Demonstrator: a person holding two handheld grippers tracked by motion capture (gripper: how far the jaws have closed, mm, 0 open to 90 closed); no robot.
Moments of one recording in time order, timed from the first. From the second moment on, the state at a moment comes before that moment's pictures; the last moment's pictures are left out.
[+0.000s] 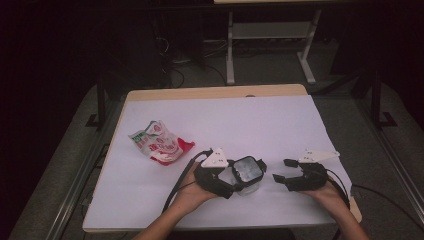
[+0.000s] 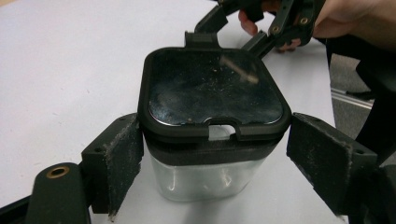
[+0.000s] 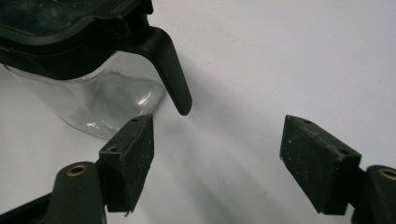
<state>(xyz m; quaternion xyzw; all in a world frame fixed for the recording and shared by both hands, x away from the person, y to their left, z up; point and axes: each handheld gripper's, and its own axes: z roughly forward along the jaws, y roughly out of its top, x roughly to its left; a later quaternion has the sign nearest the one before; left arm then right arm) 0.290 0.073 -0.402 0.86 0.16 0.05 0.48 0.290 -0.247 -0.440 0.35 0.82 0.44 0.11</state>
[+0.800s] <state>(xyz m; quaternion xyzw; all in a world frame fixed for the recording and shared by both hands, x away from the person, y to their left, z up) 0.290 0.074 -0.395 0.85 0.15 0.05 0.50 0.290 -0.246 -0.441 0.35 0.82 0.44 0.11</state>
